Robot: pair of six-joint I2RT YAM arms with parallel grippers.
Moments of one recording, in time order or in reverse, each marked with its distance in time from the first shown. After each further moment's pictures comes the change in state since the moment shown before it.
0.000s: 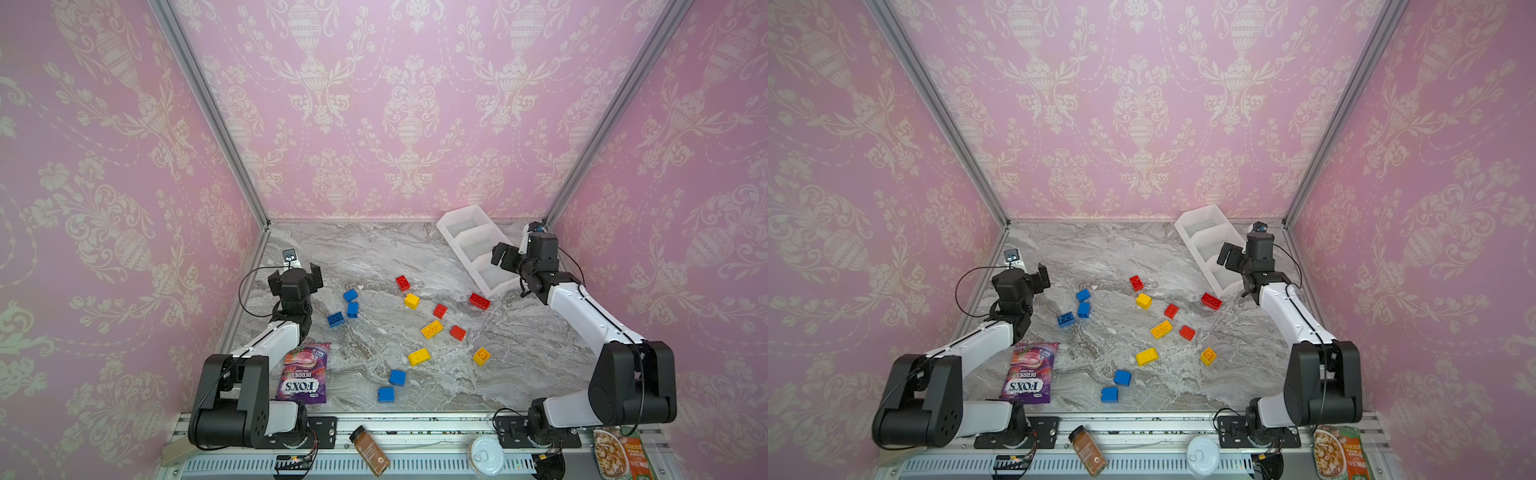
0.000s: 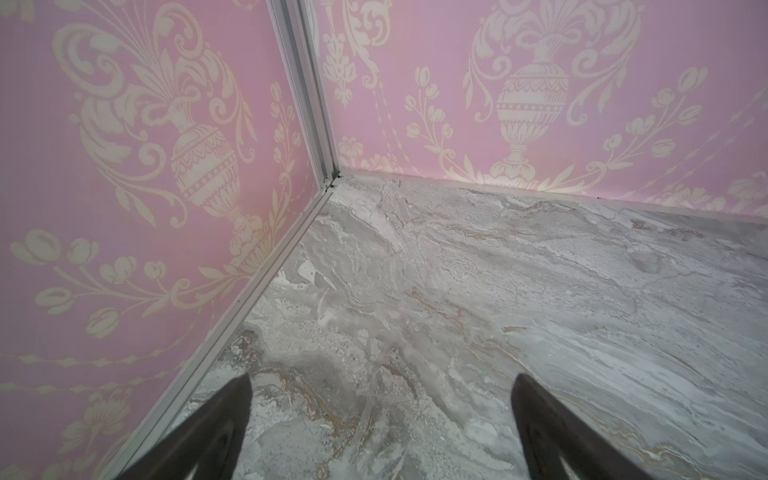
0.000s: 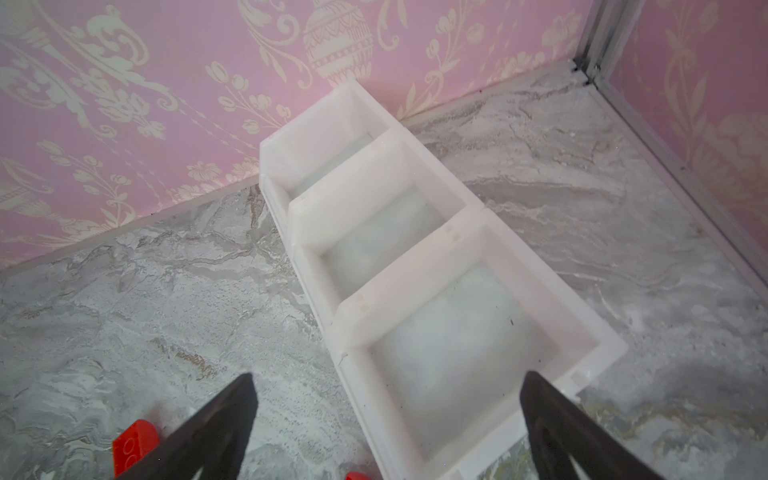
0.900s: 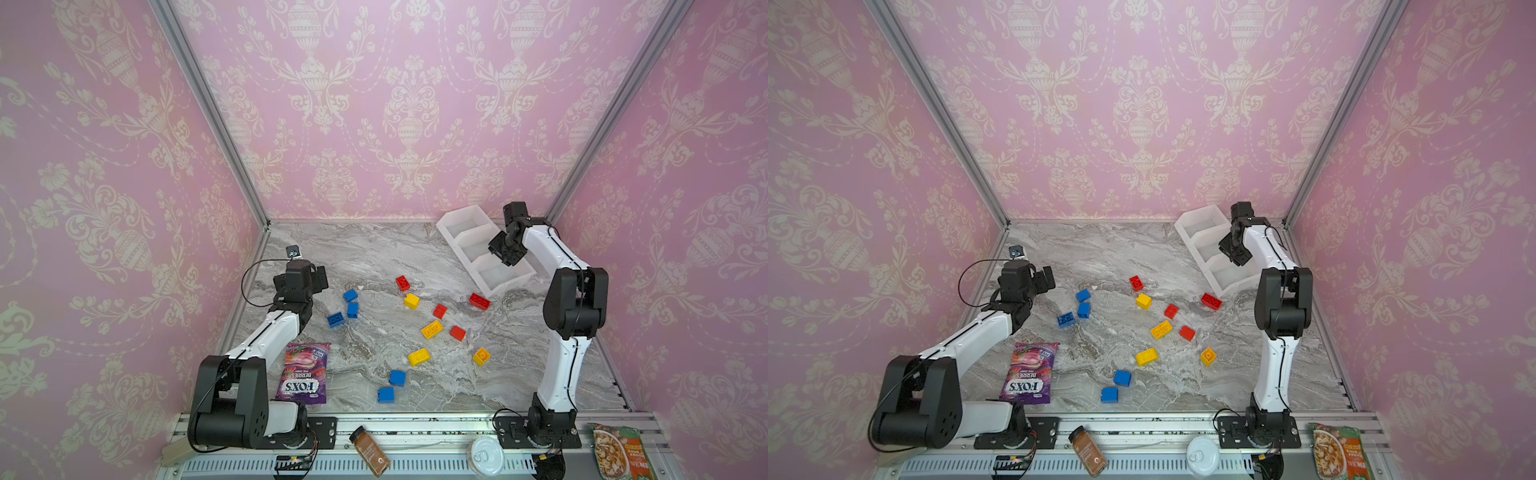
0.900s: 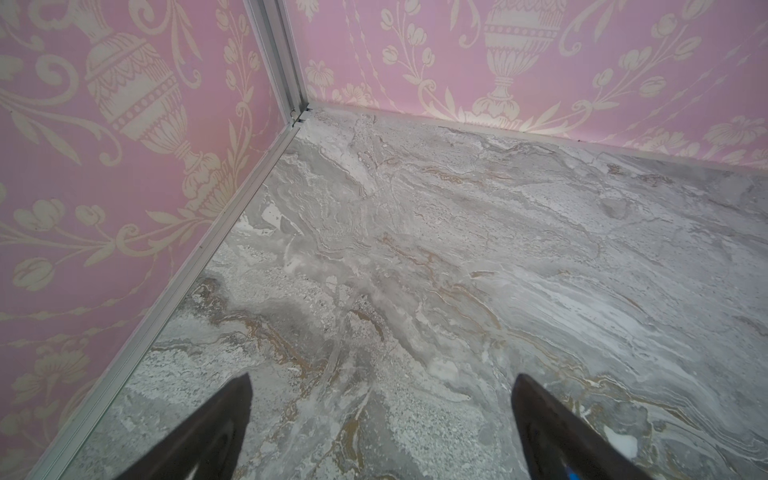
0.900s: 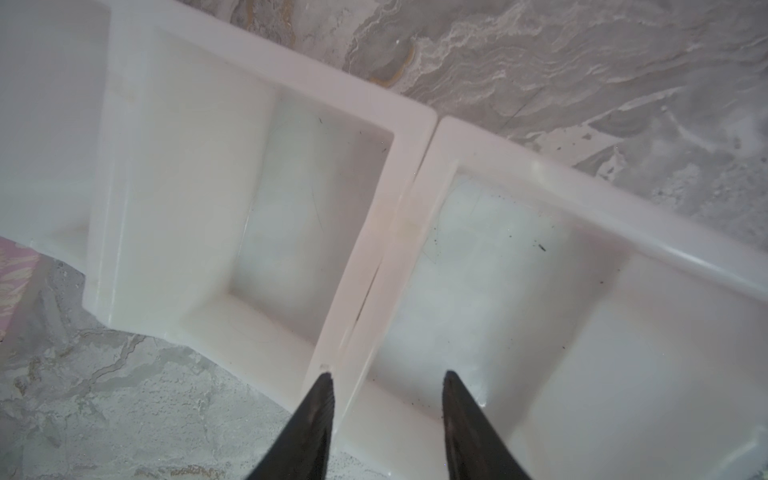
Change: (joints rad) left arm -0.018 0.002 0.116 -0.296 0.068 -0.100; right arm -0.031 0.657 0.778 -0.673 0.000 0.437
